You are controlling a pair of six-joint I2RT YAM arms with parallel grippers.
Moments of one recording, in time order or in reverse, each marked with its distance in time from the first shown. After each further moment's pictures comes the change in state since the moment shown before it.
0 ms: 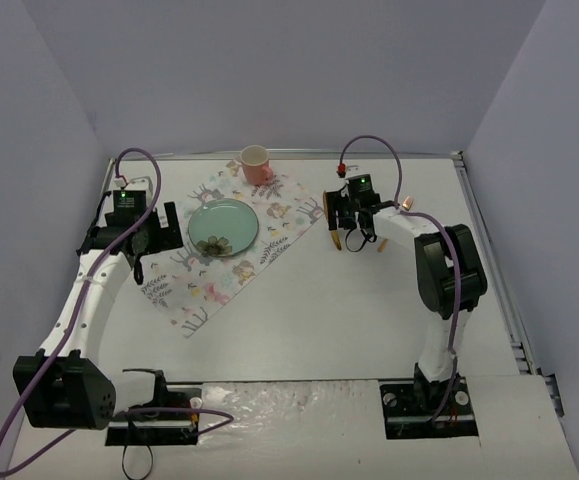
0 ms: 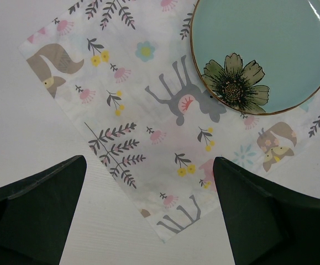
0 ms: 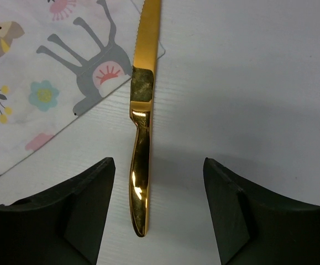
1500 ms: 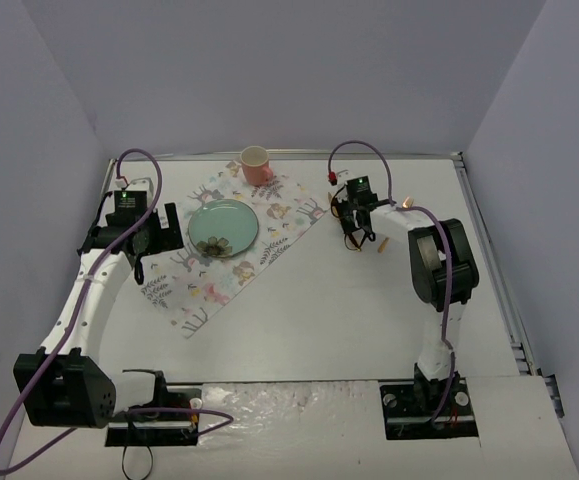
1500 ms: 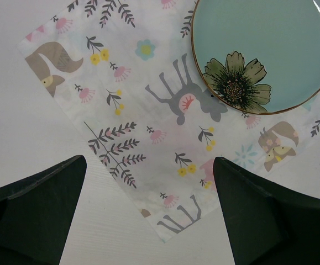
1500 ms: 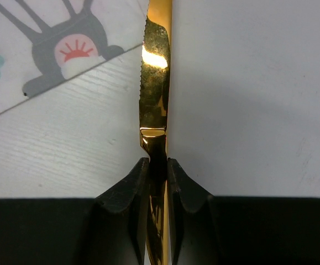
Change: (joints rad) left arm 0.000 0.010 0.000 0.000 0.000 0.000; right arm -0.011 0.094 0.064 -0.053 0.006 -0.249
